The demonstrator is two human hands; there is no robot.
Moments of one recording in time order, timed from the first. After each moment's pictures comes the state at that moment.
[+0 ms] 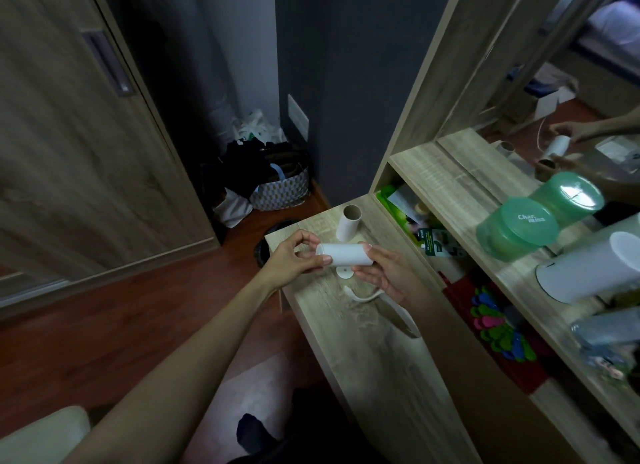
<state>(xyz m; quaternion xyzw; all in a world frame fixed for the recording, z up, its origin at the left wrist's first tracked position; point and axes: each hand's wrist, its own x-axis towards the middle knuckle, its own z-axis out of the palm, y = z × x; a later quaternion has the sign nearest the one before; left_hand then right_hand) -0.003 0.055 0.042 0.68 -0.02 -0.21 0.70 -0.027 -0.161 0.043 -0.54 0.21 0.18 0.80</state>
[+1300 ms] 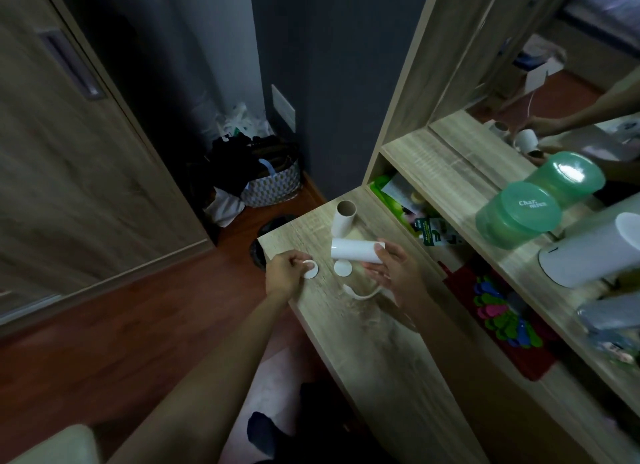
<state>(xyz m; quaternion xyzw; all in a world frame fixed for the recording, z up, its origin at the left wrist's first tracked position) 0.009 0.042 -0.028 0.84 0.11 -0.13 0.51 -0.035 -0.164 0.025 -0.58 0.30 0.04 0.75</state>
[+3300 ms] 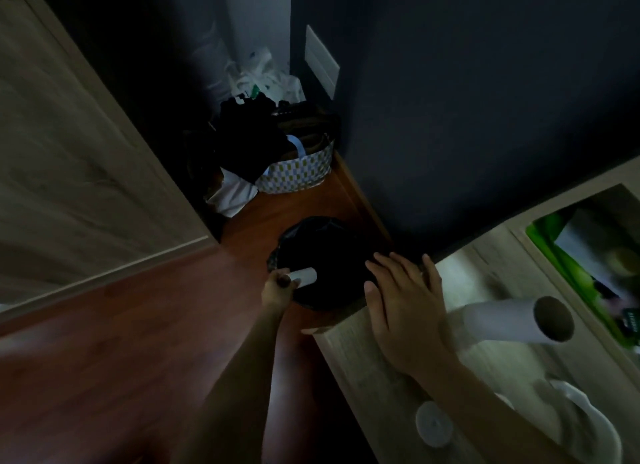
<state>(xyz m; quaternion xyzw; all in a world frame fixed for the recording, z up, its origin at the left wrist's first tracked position) 0.204 0.153 -0.334 0.75 0.27 -0.20 0.57 0.135 -0.026 -0.099 -1.00 -0.03 -0.03 0.07</state>
